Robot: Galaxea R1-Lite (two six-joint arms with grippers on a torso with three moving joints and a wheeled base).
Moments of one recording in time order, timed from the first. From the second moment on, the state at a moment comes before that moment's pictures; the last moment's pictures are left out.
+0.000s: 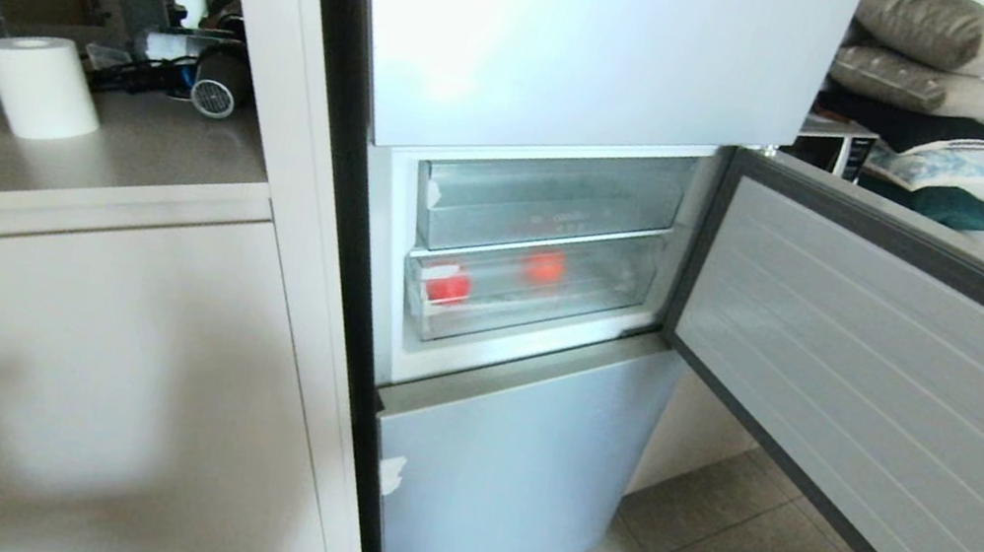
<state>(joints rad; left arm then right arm) 0.00 0.00 0.00 0.01 0.00 0.01 0.00 0.00 0.00 0.00 0.00 -0.01</state>
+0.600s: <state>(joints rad) 0.00 0.00 0.00 0.01 0.00 0.01 0.00 0.00 0.00 0.00 0.00 0.00</state>
